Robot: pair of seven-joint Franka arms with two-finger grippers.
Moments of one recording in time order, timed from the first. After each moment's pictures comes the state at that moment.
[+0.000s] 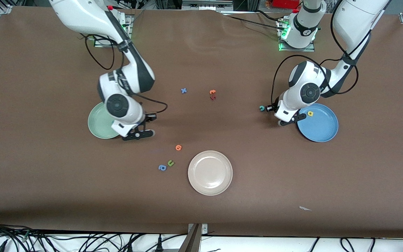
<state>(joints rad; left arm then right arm) 0.19 0.42 -0.48 -2.31 0.06 2.46 -0.68 0.47 0.50 -0.08 -1.80 0.07 2.07 0.10</state>
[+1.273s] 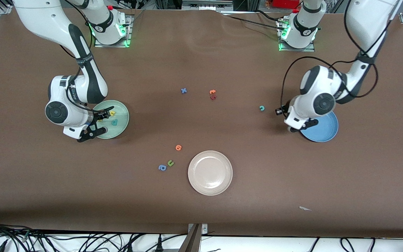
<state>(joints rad) 0.26 0.39 -0.47 -2.07 0.06 2.05 -0.57 0.36 0.45 -0.25 -1.95 0.07 2.09 -0.32</state>
